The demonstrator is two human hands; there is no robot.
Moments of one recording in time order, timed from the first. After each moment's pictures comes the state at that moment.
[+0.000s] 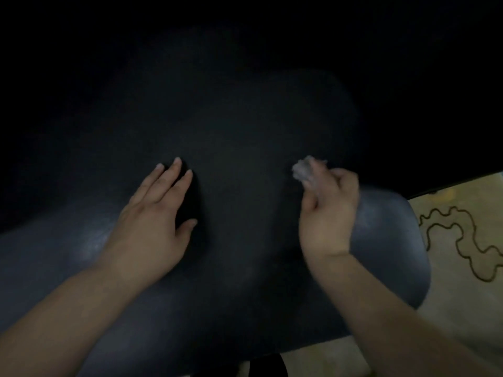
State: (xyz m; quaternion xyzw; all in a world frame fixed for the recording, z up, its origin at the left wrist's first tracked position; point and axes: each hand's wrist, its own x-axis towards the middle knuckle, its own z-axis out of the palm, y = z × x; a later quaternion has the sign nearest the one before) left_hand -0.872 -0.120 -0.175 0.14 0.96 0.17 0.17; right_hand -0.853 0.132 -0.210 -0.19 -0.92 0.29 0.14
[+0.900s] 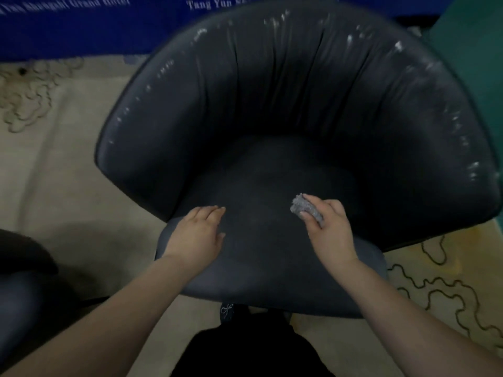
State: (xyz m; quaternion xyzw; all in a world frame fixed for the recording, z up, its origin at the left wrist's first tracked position) left_hand -0.813 -0.175 0.079 0.02 0.98 0.11 0.17; right_hand -0.849 0.084 0.057 -0.03 -0.90 0.43 -0.06
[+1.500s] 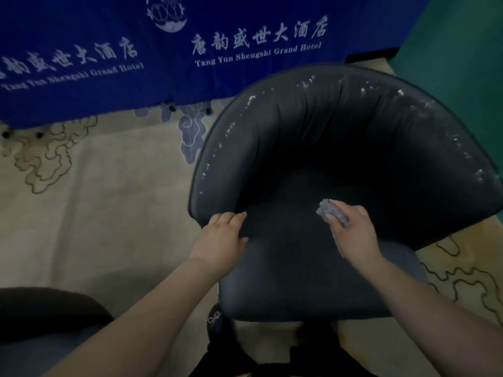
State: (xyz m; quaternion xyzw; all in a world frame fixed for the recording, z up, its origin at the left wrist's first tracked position) left_hand -0.844 -0.329 0.159 0.10 0.97 0.15 0.16; right_hand -0.846 -0.049 0.139 -0.14 -0.90 0.42 -0.01
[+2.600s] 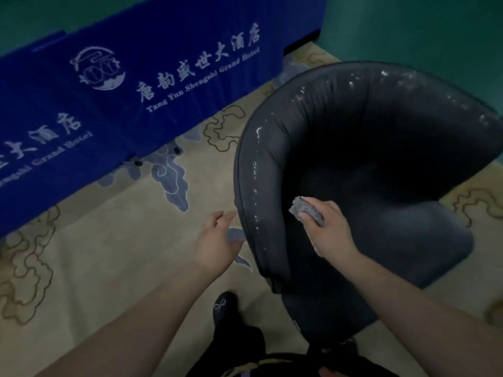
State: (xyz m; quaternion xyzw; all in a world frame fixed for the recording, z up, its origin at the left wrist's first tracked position) left_hand -1.028 -0.488 0.162 0.18 0.94 0.21 0.21; right_hand -0.932 -0.263 0.149 -0.28 -0.83 0.48 0.07
